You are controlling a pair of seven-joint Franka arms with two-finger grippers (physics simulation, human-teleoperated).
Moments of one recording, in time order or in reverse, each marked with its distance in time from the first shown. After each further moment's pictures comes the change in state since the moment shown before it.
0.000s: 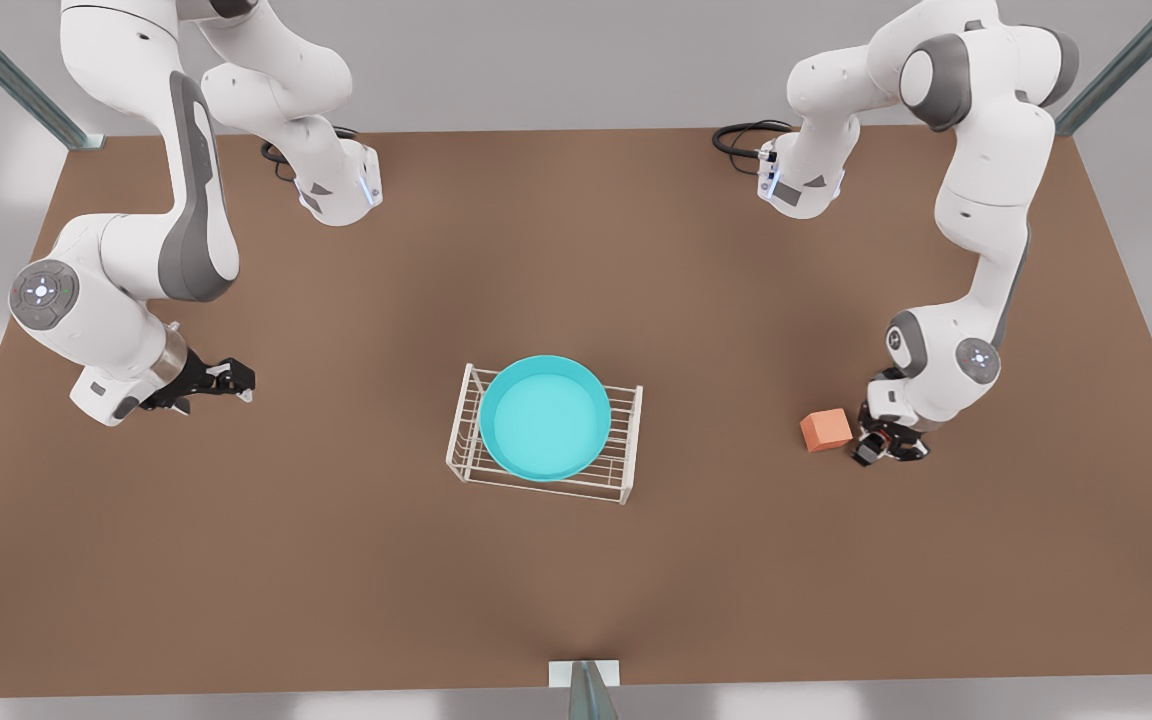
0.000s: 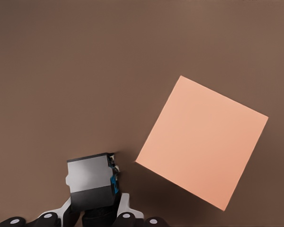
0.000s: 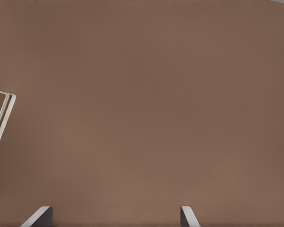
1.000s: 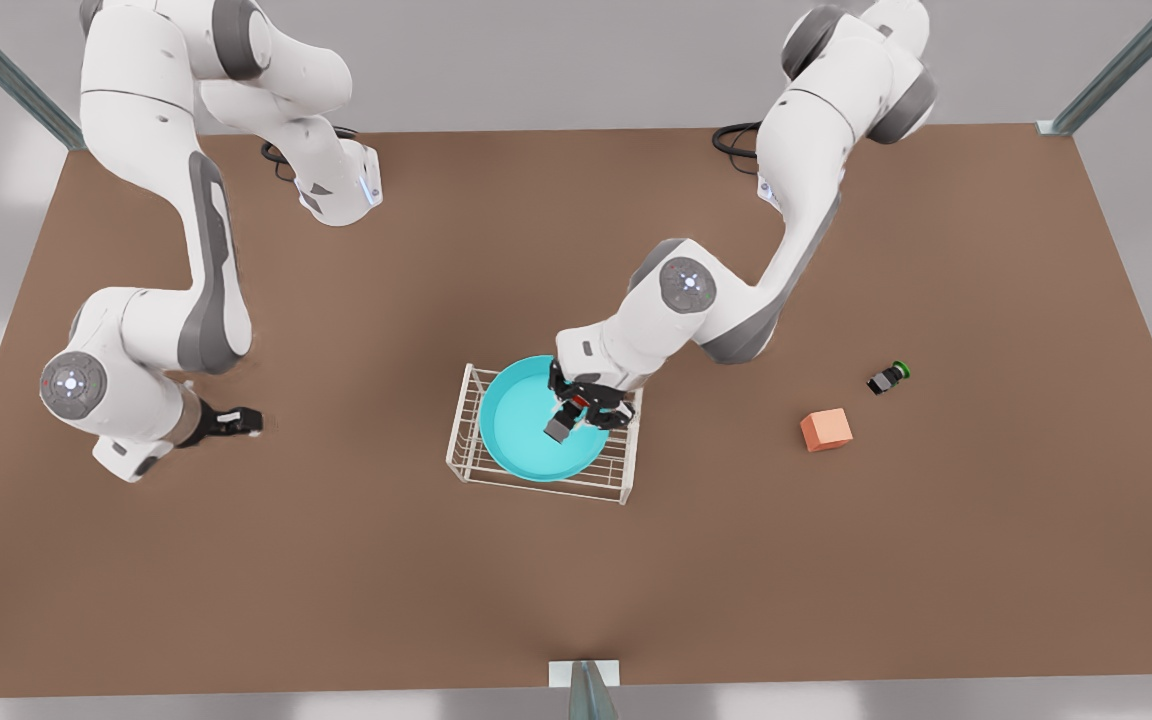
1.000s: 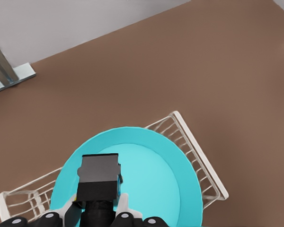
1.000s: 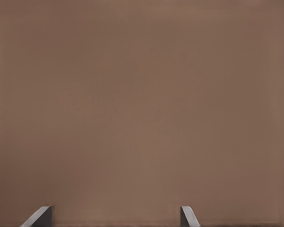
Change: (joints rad) left arm -0.668 0.123 -0.201 0.857 0.006 -0.483 -1.189; right arm -0.030 0.220 -0.026 0.212 0.009 -0.082 -0.008
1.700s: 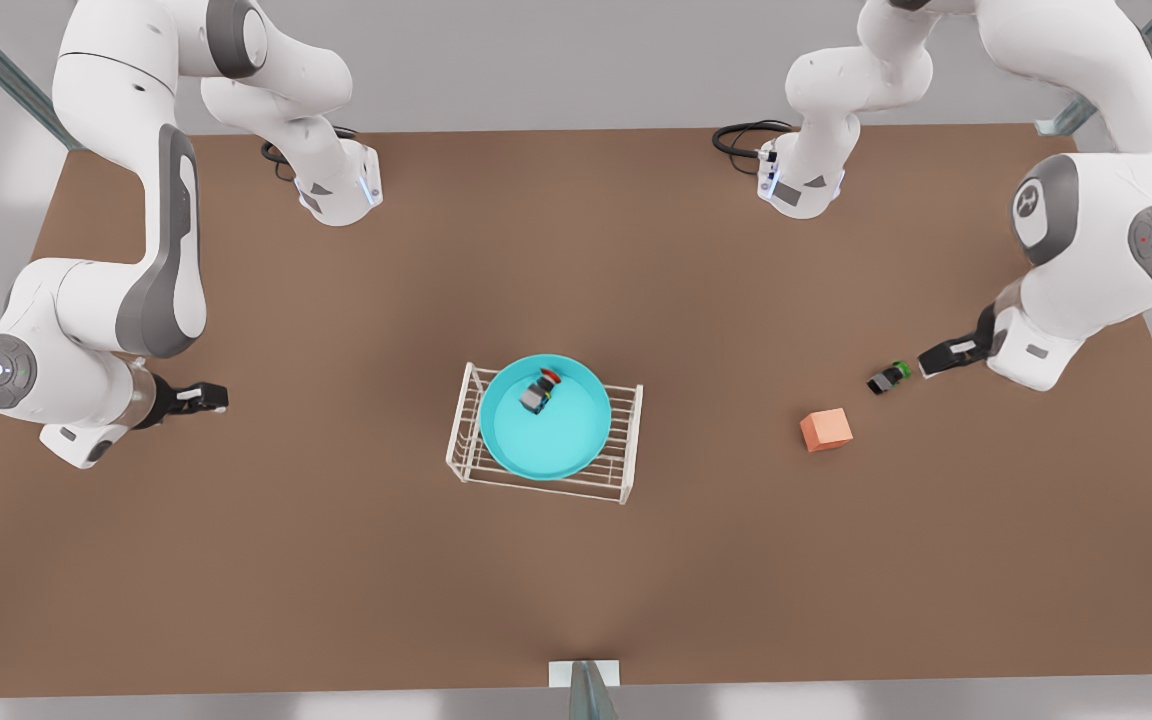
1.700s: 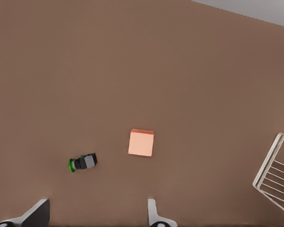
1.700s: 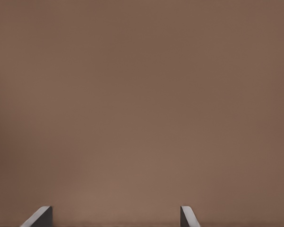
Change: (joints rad) left arm 0.565 -0.549 0.203 -0.327 0.059 -0.663 -0.195; right arm -0.003 0.003 -0.019 0.115 -0.001 -0.233 -0.059
